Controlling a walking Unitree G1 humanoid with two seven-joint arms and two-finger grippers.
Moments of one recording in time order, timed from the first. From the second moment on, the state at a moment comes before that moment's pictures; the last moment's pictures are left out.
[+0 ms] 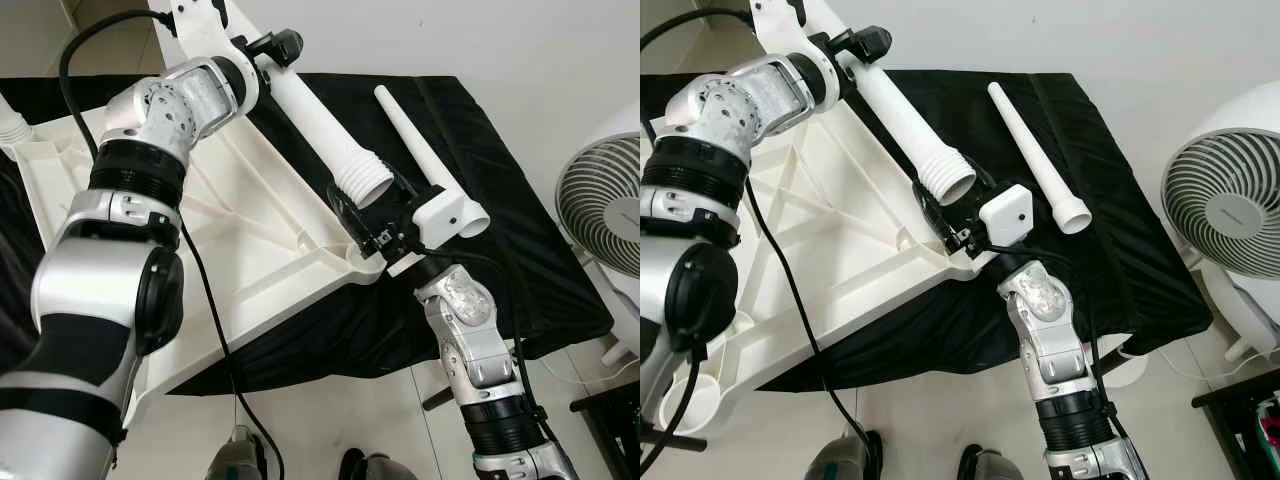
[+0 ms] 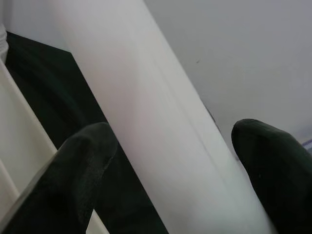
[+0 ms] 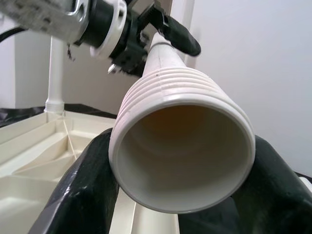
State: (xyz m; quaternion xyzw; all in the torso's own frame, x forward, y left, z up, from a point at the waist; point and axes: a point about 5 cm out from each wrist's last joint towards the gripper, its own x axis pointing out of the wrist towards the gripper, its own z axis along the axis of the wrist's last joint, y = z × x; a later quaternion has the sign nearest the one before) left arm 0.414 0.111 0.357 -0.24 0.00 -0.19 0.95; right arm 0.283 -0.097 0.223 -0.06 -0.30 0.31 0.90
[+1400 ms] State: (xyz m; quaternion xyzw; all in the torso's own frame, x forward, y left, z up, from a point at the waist) left arm 0.374 0.072 0.369 -0.24 -0.08 -0.31 0.92; right arm 0.299 -0.097 0.247 0.03 -0.20 0.31 0.93
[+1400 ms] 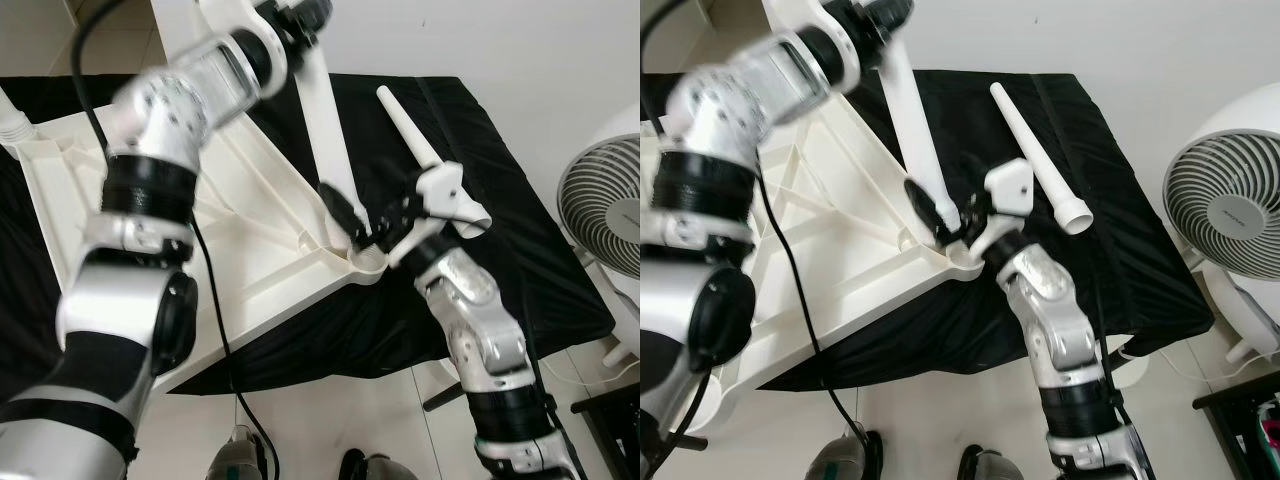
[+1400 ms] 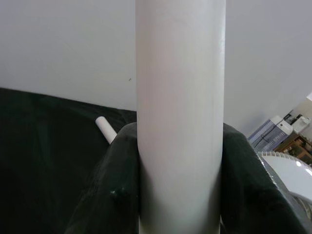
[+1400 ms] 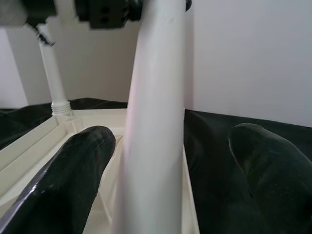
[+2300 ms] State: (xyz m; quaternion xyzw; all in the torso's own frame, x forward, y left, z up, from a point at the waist) left arm 0.328 0.039 0.370 -0.12 -0.21 -0.36 0.90; right arm 0.333 -0.090 0.267 0.00 -0.04 0.33 0.94
